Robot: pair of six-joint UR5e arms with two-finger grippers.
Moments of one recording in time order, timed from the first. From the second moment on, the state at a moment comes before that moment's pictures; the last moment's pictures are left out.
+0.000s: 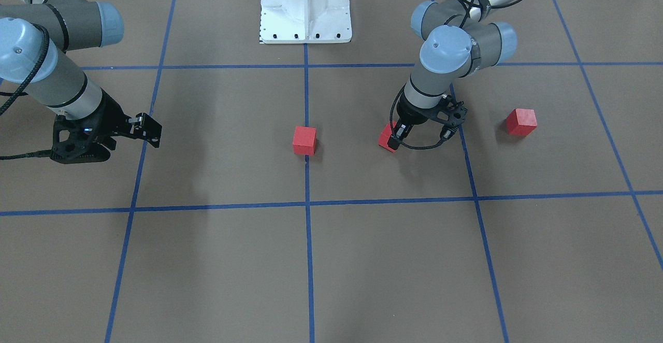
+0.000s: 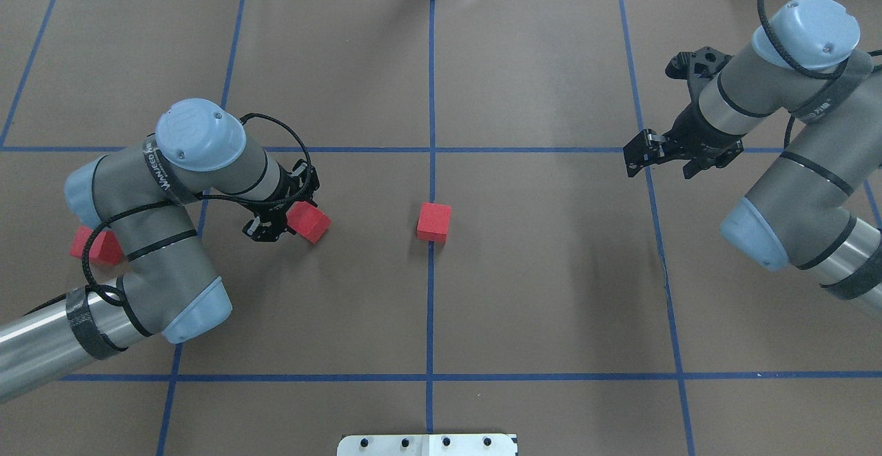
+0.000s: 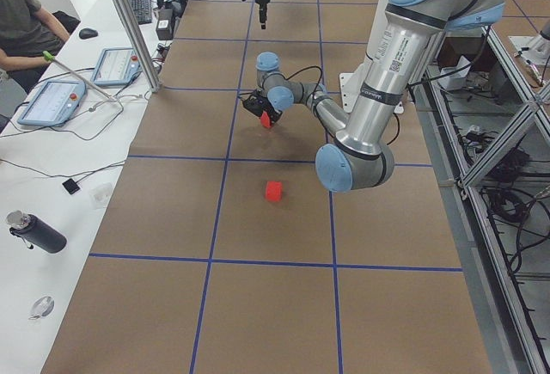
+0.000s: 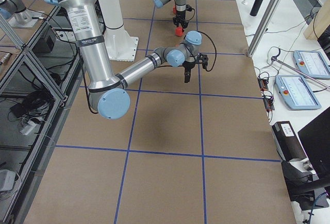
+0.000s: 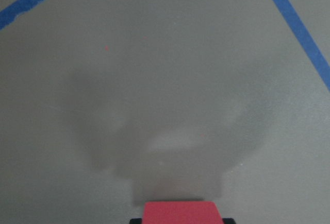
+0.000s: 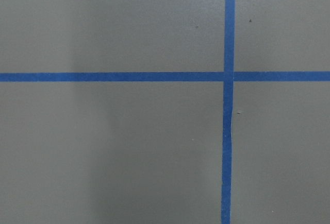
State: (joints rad) left arm -0.63 -2.05 -1.66 -1.83 -1.97 -2.09; right arm 0.89 -1.28 1.79 -1.48 2.21 0.88
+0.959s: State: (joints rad) left arm -0.63 -2.63 -1.23 -1.58 -1.96 -1.14; right arm 0.89 -1.28 1.79 -1.48 2.21 0.88
